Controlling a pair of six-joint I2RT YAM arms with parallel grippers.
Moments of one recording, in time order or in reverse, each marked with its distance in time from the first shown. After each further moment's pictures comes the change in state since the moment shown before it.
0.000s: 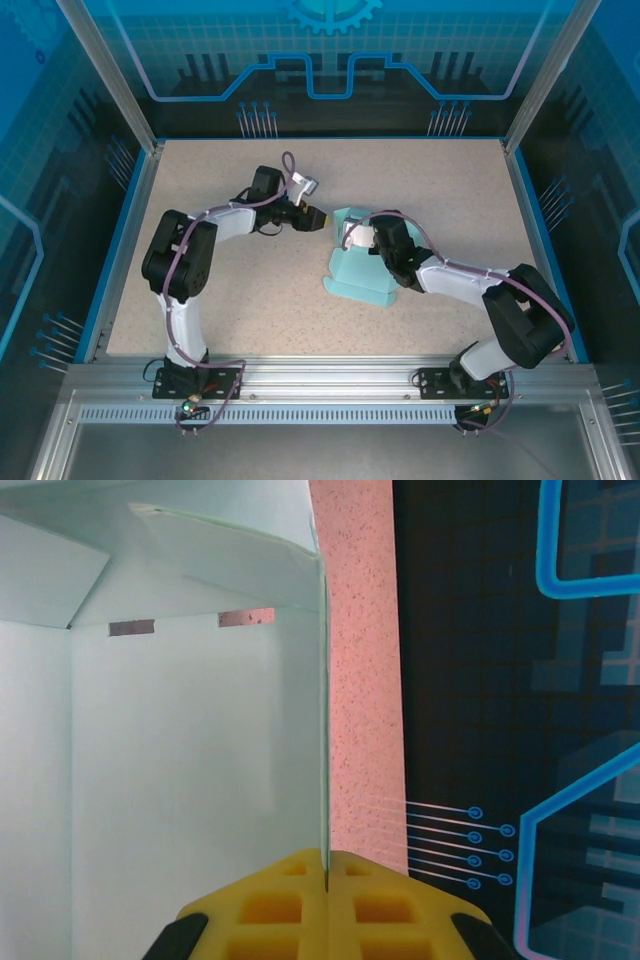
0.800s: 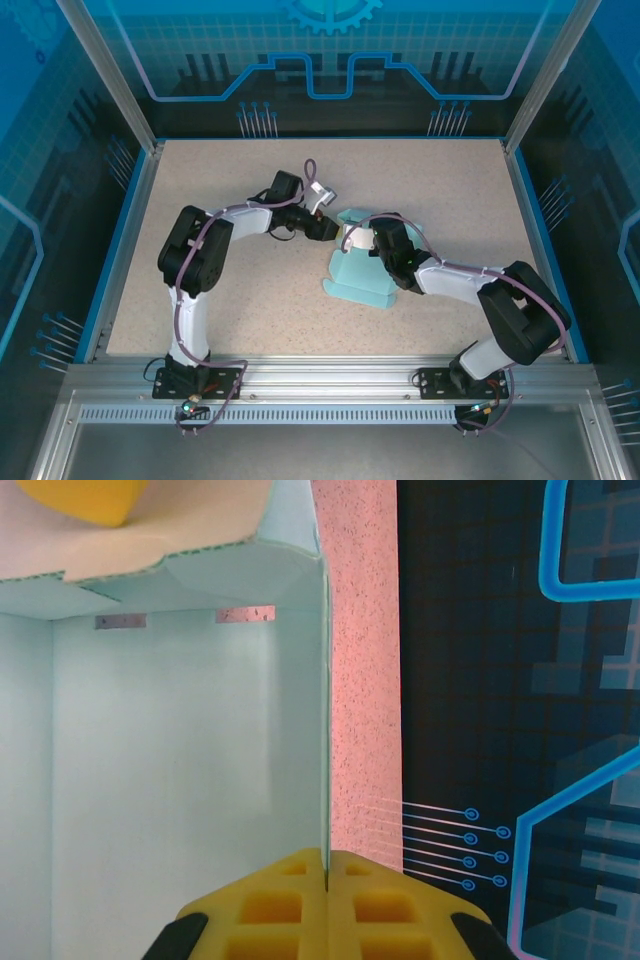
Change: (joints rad) left arm -0.075 0.087 0.085 -0.097 0.061 0.082; right arm 0.000 0.020 -0.021 0.042 0.006 -0.014
